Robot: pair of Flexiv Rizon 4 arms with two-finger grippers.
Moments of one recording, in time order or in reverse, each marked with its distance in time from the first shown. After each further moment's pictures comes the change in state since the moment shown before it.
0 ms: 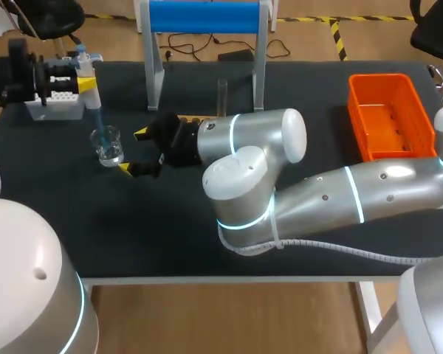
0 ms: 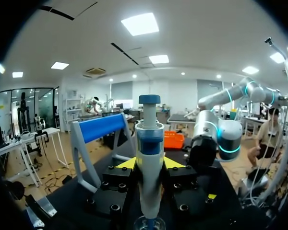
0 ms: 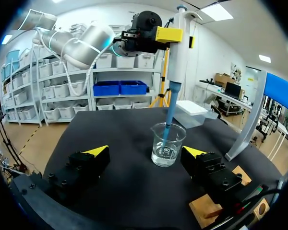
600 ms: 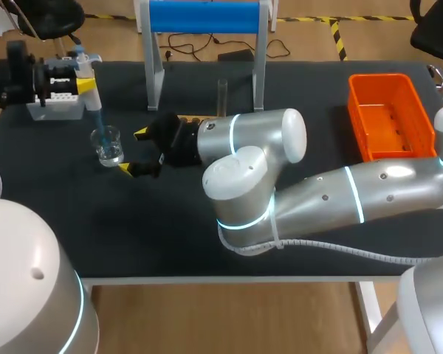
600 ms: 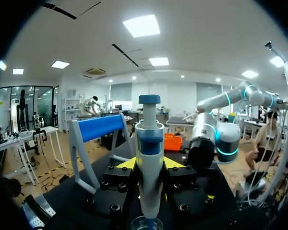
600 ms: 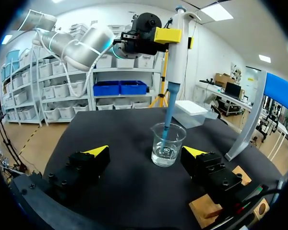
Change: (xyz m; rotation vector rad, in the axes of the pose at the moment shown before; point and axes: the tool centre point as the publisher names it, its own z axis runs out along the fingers) left arm 0.001 0.002 0.000 0.017 0.017 -0.024; right arm 0.000 0.000 0.000 0.000 0.000 0.000
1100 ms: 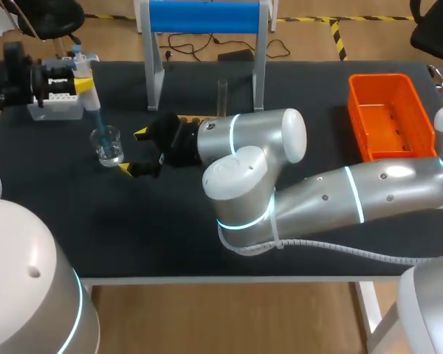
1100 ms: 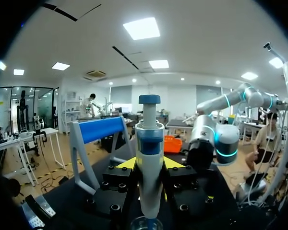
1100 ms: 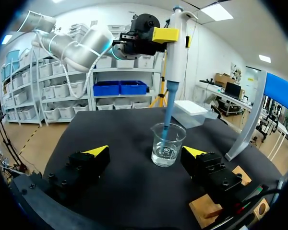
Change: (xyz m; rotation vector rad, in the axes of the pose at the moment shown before) left arm 0.000 -0.002 -0.004 0.028 -0.001 -0.002; right arm 0.000 0.000 0.000 0.000 0.000 0.000
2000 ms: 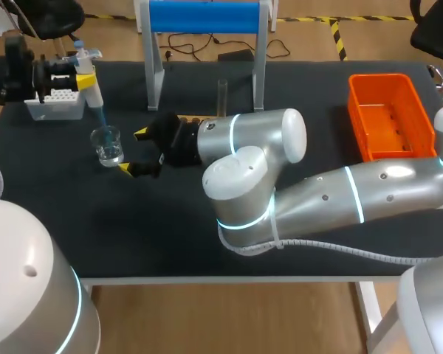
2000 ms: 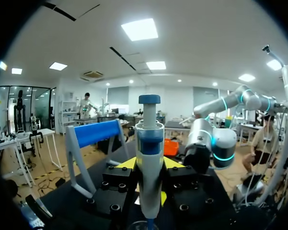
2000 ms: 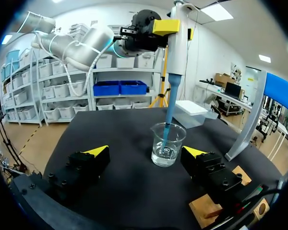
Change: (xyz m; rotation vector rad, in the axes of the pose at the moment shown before) left arm 0.005 -0.012 0.006 0.013 0.031 -0.007; right arm 0.000 0.000 0.000 0.000 0.000 0.000
